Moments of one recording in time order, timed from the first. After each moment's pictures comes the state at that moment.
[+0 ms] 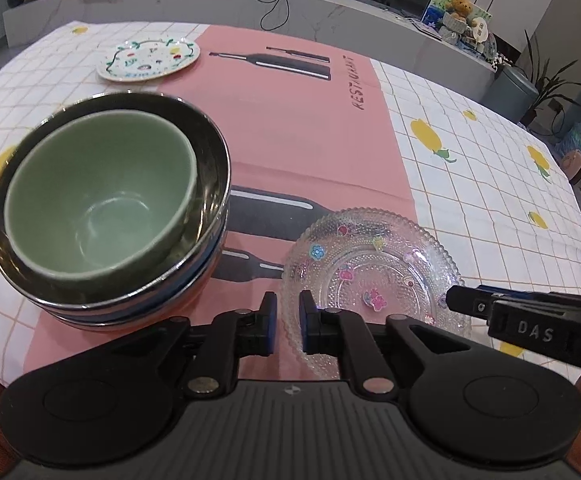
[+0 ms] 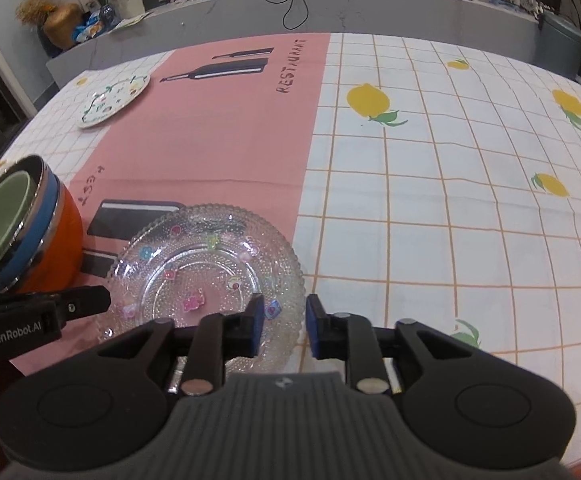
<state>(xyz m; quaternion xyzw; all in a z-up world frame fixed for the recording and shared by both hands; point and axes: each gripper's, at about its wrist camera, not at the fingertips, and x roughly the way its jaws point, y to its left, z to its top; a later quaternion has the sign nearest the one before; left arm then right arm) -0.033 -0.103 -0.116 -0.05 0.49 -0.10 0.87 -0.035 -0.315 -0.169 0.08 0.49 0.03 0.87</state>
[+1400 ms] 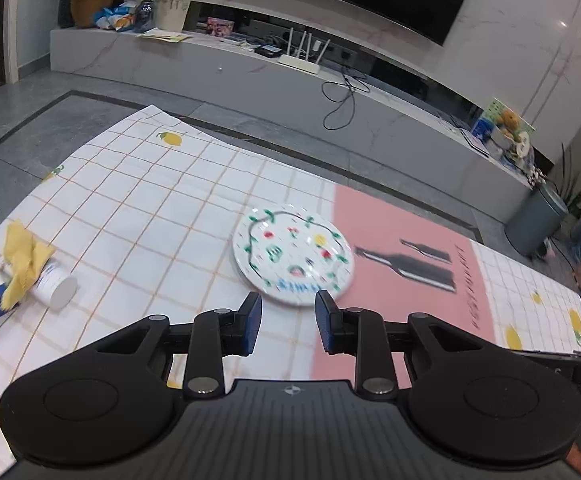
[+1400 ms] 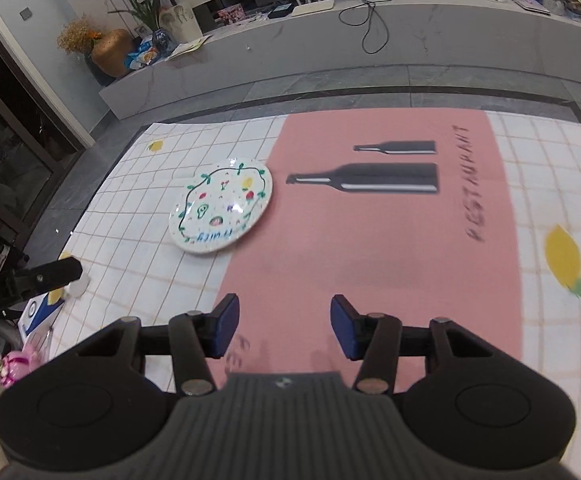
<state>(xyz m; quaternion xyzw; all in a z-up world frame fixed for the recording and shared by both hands) 0.138 0.089 -0.047 -0.13 0.40 -0.06 0.91 0.157 -0.174 -0.123 0.13 0.47 0.13 0.86</state>
